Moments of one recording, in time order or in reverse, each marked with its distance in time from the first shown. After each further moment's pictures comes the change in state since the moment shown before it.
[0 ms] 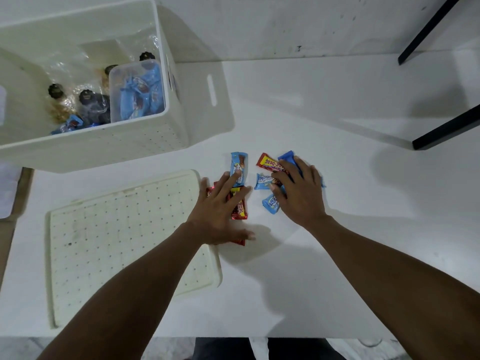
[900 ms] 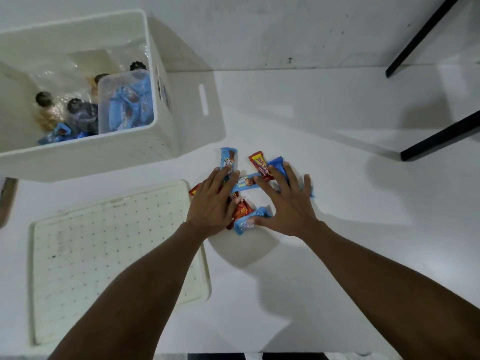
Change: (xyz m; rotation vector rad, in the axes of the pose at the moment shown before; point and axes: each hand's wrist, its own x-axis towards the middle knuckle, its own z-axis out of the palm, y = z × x) left_hand 0.043 -0.008 0.015 -0.145 0.403 -0.061; right_hand 0.005 0.000 -0.009 -0.057 -0.263 -0.052
